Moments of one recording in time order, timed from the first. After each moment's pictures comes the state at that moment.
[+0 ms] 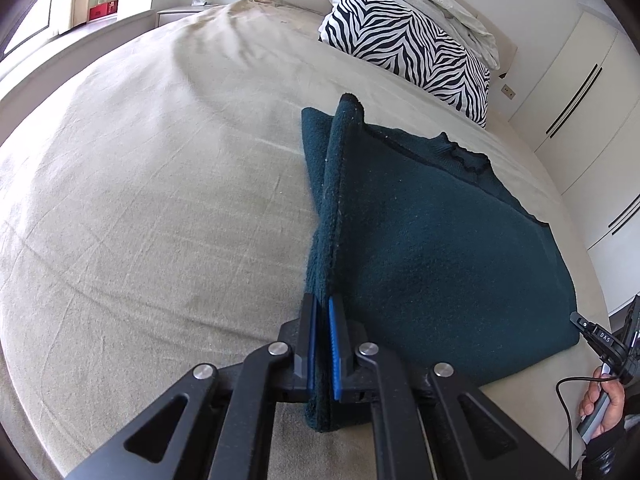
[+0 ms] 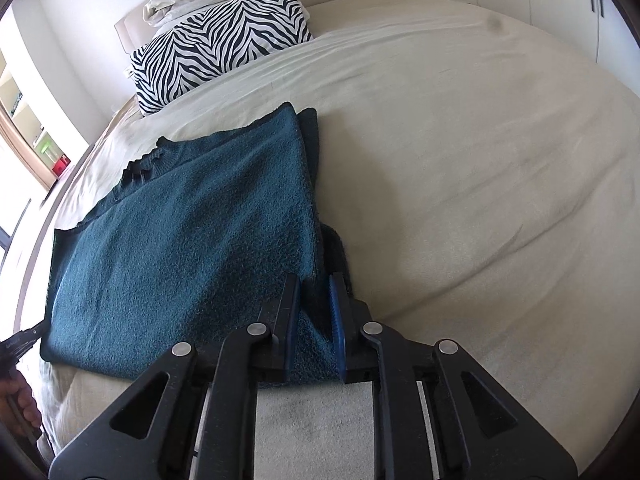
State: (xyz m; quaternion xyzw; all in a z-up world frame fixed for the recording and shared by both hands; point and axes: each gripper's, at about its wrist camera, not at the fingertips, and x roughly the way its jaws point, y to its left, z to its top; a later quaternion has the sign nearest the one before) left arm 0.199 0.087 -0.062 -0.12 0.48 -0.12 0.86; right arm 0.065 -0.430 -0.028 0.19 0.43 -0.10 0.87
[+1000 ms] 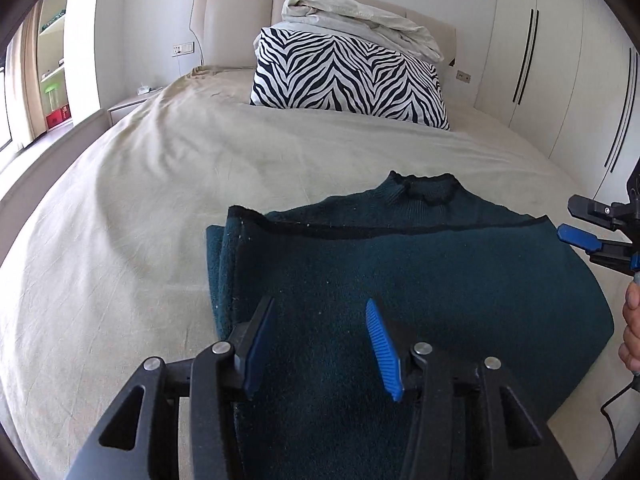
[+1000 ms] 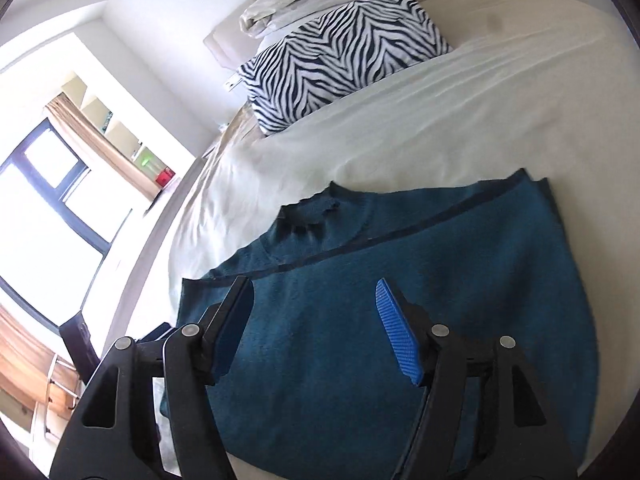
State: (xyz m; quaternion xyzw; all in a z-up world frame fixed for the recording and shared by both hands) left arm 0.259 0.003 -0.038 0.02 0.38 -0.15 0.91; right arm 0.209 -0.326 0.022 0.29 0.39 0.16 0.86
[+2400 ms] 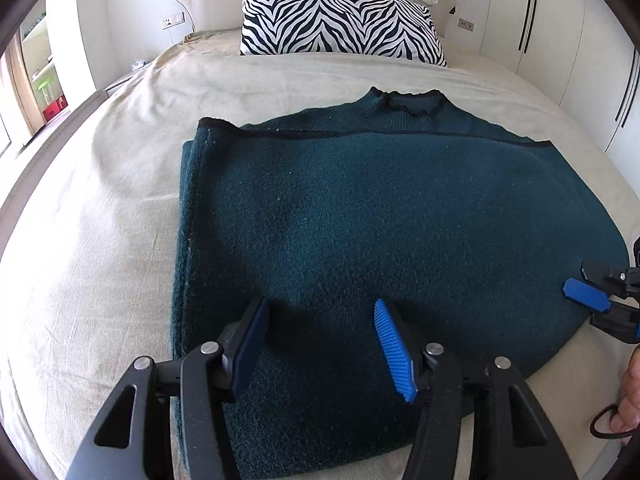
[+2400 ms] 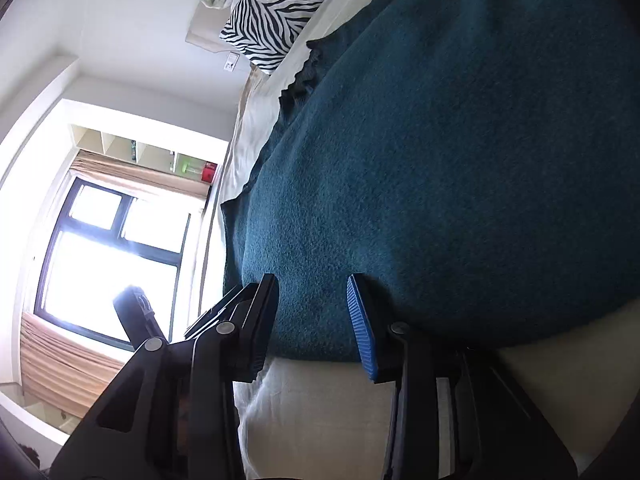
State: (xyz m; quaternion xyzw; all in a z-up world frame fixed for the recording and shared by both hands) left arm 0.209 -0.021 -0.067 0.07 0.45 -0.14 0.88; right arm 0.071 -0.346 -0.073 0.48 0.40 0.14 0.76
